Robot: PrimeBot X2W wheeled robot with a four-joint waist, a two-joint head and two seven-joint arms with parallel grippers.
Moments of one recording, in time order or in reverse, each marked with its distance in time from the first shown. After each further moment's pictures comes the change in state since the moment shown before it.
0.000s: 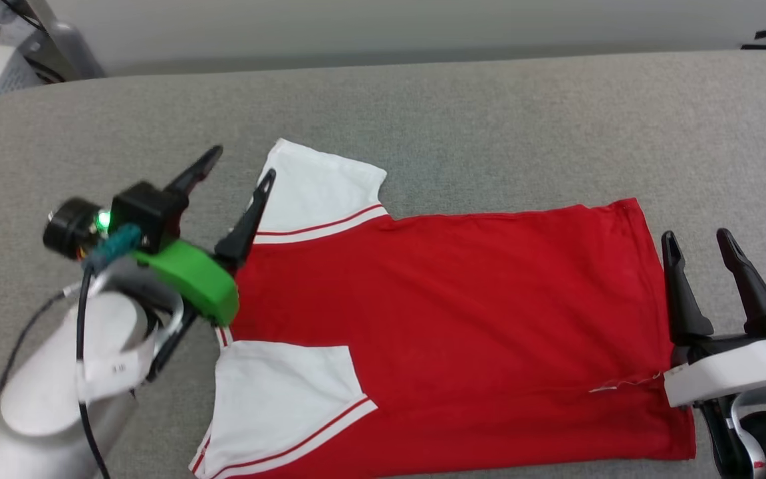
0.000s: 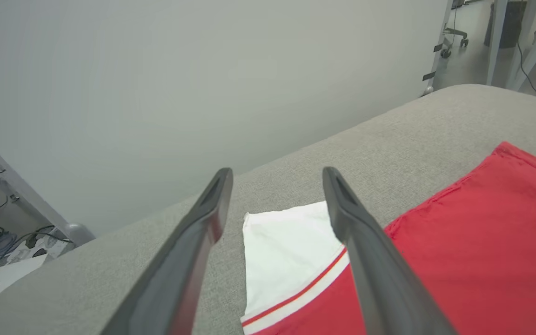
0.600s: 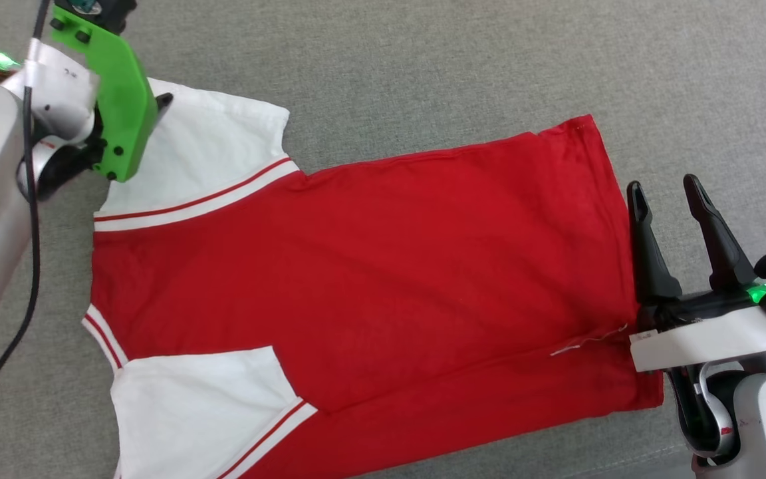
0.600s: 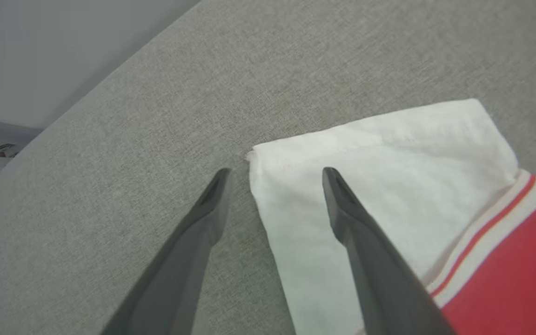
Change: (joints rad) left arm -0.598 0.097 -0.230 0.349 -0.212 -0.128 0.776; right arm -0.113 0.025 0.091 0.005 0.013 0.000 -0.080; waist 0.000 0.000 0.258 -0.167
